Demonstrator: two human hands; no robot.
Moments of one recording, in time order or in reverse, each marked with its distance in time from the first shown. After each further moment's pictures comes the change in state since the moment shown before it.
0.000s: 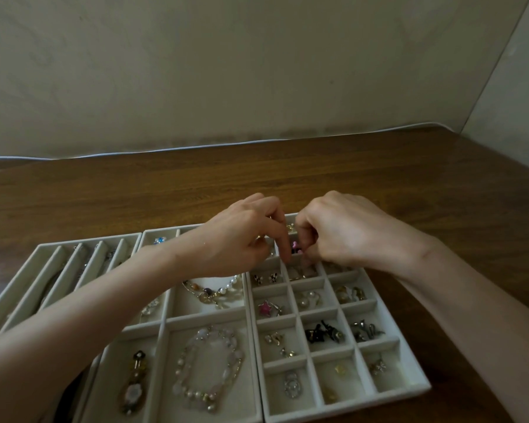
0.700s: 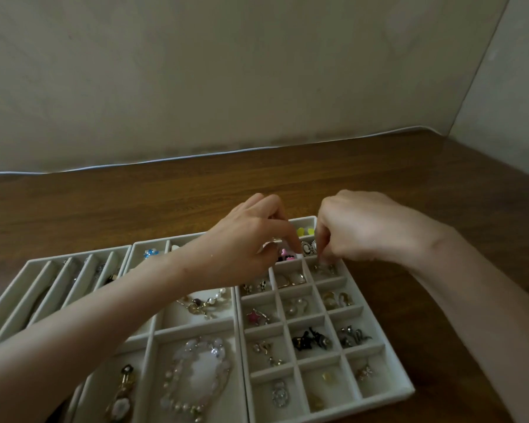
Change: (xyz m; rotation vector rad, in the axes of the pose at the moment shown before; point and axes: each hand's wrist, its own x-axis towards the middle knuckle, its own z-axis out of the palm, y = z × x) left_hand 0.011 0.009 0.007 0.069 0.093 0.039; right_hand -0.011 0.014 -0.021 -0.074 -0.156 0.138
